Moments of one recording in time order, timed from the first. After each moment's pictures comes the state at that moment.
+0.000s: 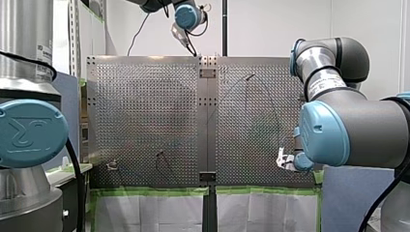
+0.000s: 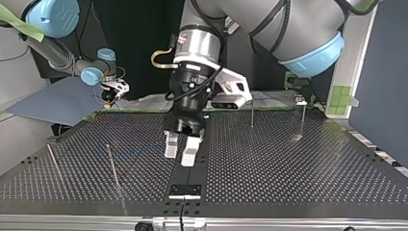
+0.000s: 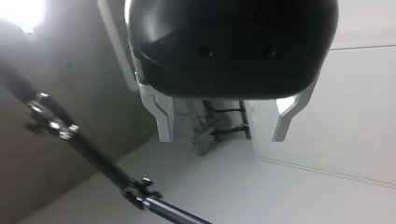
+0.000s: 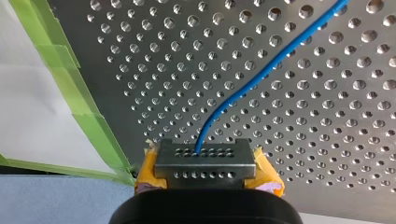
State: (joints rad) left arm -0.69 -1.59 -1.44 -2.71 -2.00 -1.95; right arm 1.66 -0.56 1.49 -0.61 1.56 1.67
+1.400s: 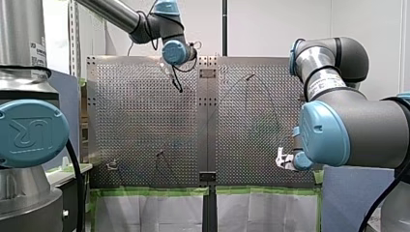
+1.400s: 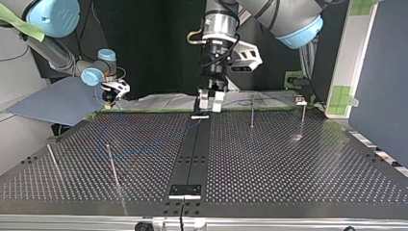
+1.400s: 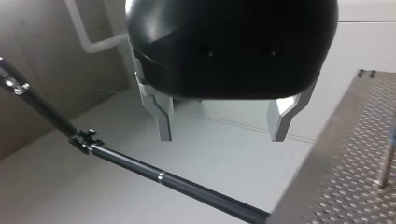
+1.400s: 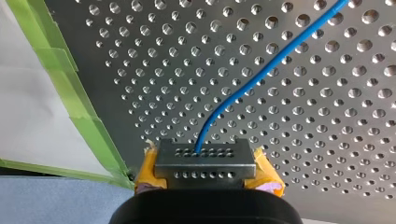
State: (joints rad) left arm -0.68 -1.53 -1.84 -2.55 -2.08 -1.96; right arm 1.67 -0.57 1.48 -0.61 1.56 1.66
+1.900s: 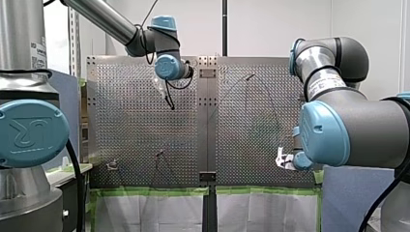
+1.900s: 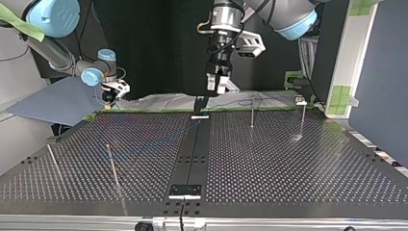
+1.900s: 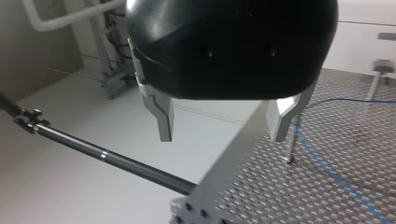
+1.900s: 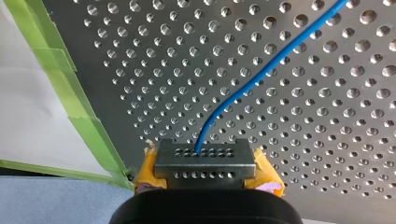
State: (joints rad) left arm -0.68 -1.53 -1.99 -2.55 -2.08 -1.96; right arm 1.67 -0.57 1.48 -0.61 1.56 1.66
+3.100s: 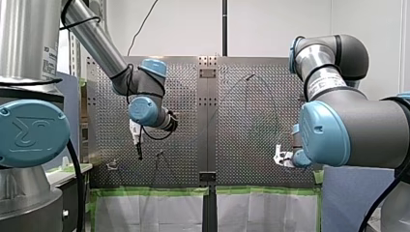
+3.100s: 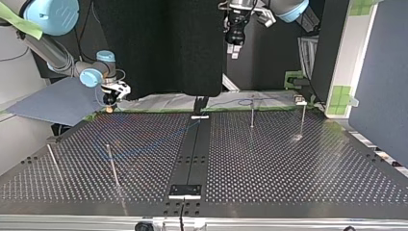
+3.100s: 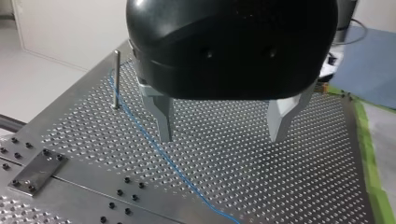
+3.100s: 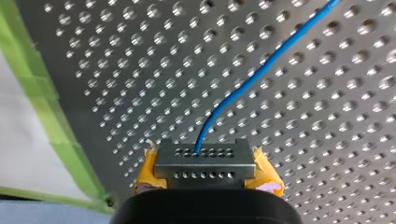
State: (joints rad) left arm -0.68 -1.64 -2.32 -2.50 -2.08 -1.93; right arm 1.67 -0.59 1.48 -0.62 1.50 1.64
